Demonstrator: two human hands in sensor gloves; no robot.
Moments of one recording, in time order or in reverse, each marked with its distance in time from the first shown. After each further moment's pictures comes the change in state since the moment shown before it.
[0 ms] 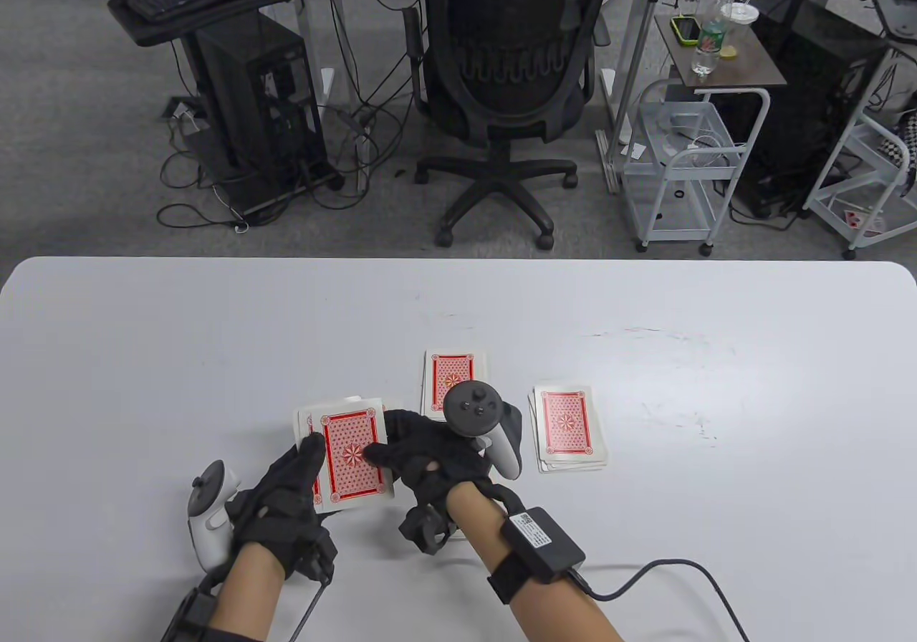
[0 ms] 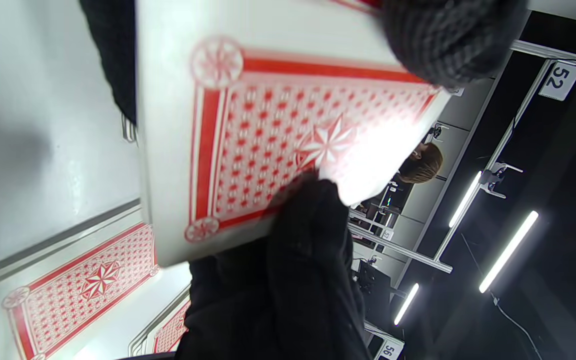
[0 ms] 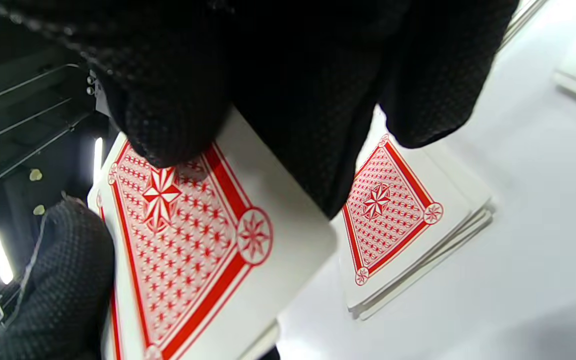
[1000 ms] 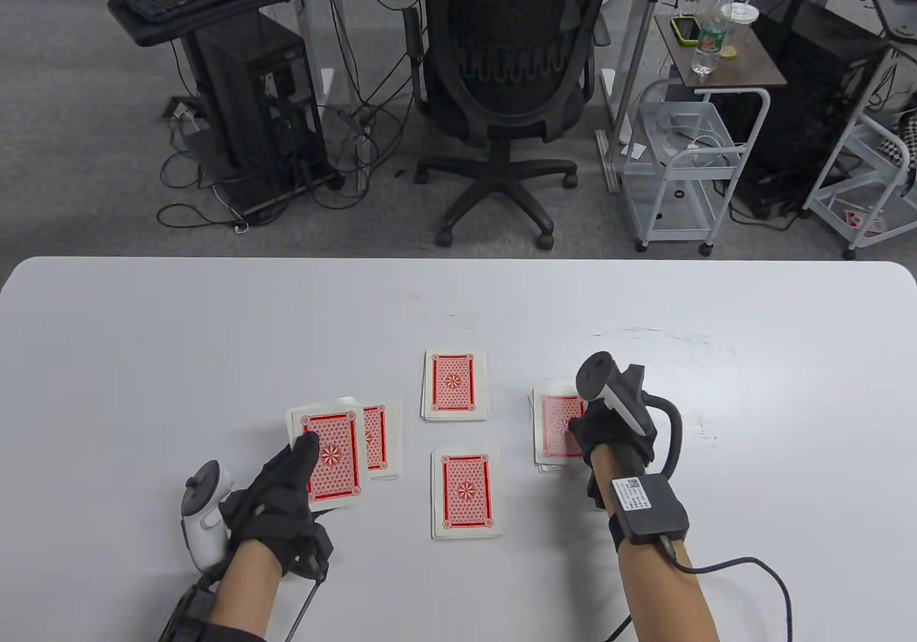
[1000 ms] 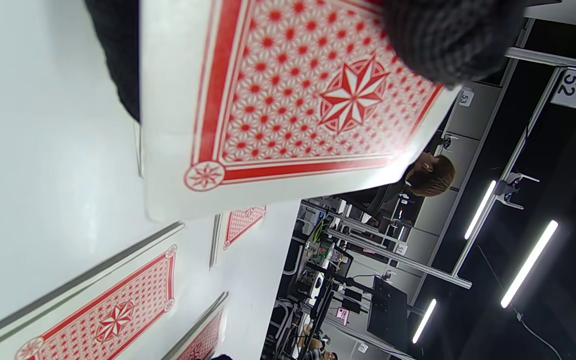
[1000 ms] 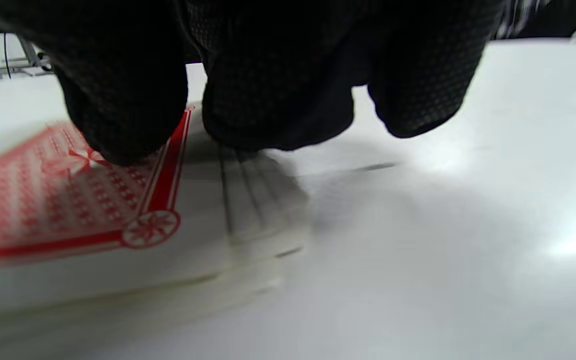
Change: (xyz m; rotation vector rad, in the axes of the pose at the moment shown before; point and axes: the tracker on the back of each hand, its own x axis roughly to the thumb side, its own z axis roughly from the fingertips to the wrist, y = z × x) left_hand 0.000 0.008 0.000 0.057 0.023 -0.041; right_hand -0.106 -0.176 0.021 -0.294 0.638 0.952
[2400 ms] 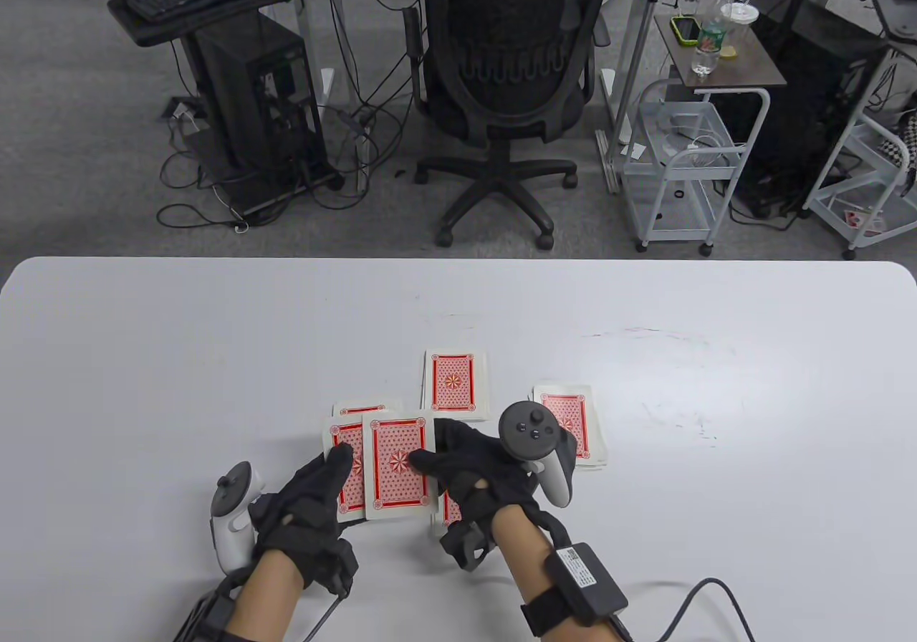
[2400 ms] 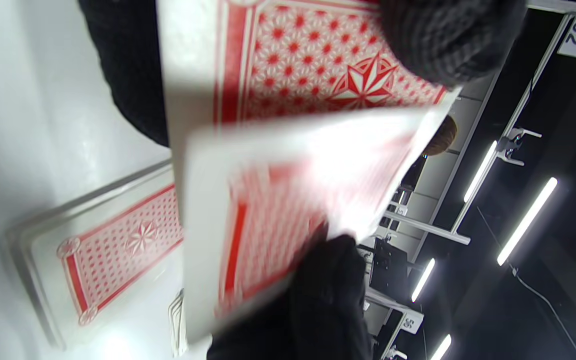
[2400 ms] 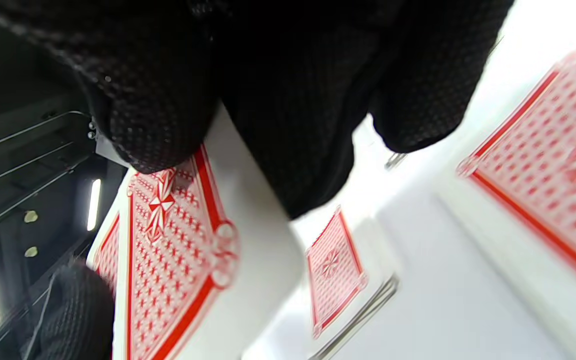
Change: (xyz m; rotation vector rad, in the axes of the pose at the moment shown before) left_hand -0.004 -0.030 0.006 -0.088 -0.011 -0.028; right_hand 0.106 0.006 0.120 0.163 -0.552 -0.990
